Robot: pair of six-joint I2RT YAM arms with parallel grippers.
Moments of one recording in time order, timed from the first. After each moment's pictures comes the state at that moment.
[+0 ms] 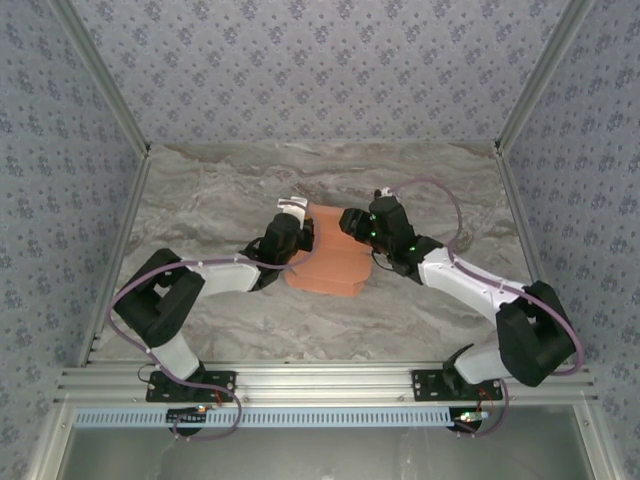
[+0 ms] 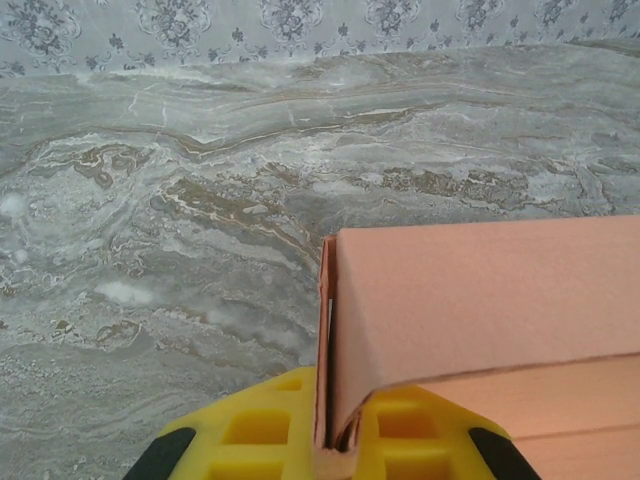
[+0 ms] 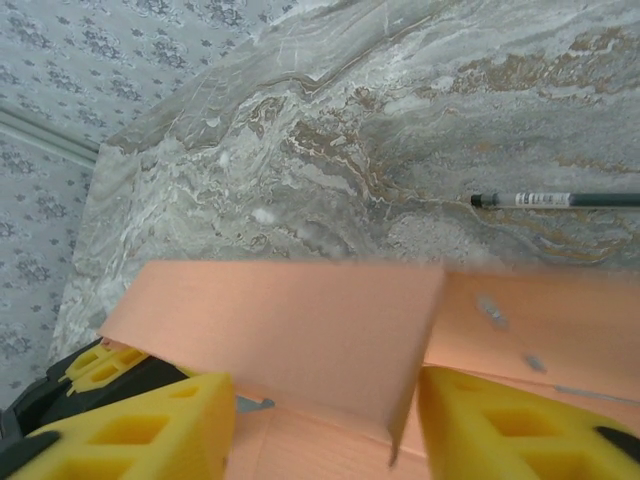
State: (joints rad) left arm -0.74 1.68 0.80 0.47 -0.32 -0.28; right arm 0.60 1.38 0.85 -0.01 0.08 0.82
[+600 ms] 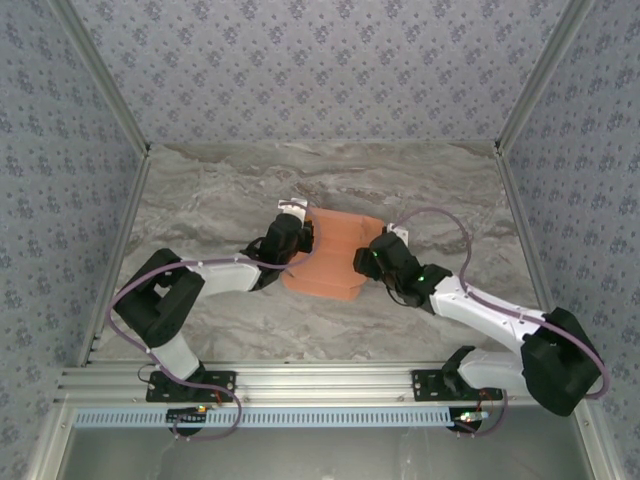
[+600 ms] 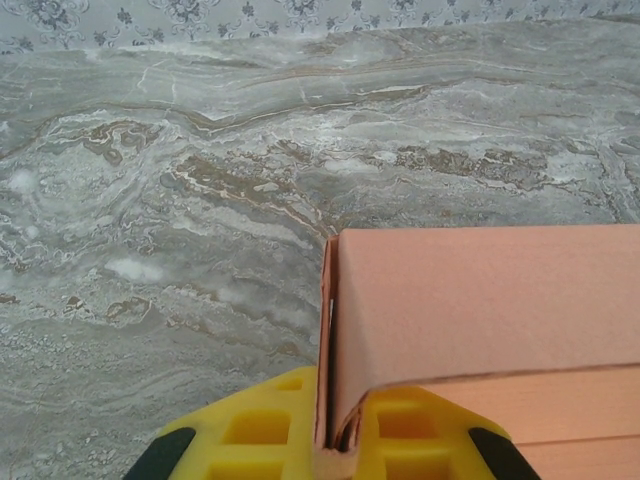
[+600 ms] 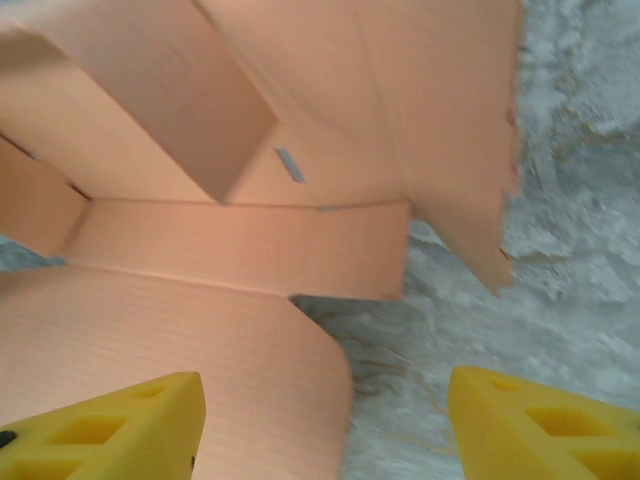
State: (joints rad) left arm -0.74 1.68 0.81 0.41 -0.33 -0.29; right arm 0.72 1.21 0.65 -0.23 0.27 0.76
